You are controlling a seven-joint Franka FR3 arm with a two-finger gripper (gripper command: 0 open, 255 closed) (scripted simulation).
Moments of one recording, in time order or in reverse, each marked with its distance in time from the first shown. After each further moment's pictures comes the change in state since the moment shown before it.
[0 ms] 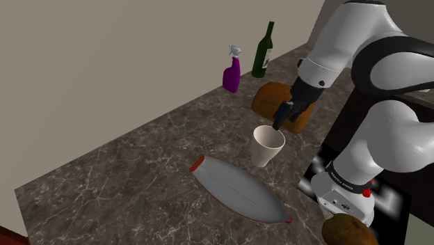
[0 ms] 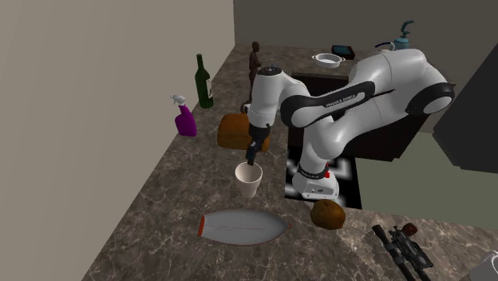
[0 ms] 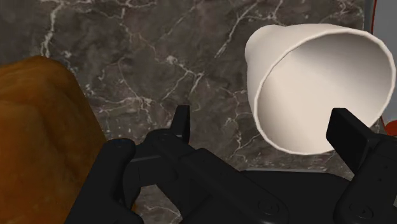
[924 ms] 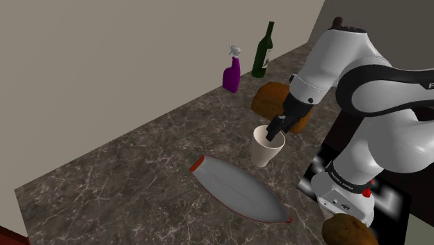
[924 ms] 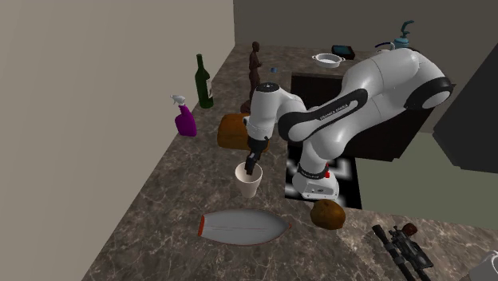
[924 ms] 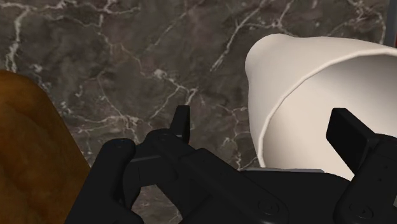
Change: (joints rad) arm 0.035 0.074 0.048 -0.091 0.059 0.166 0.005
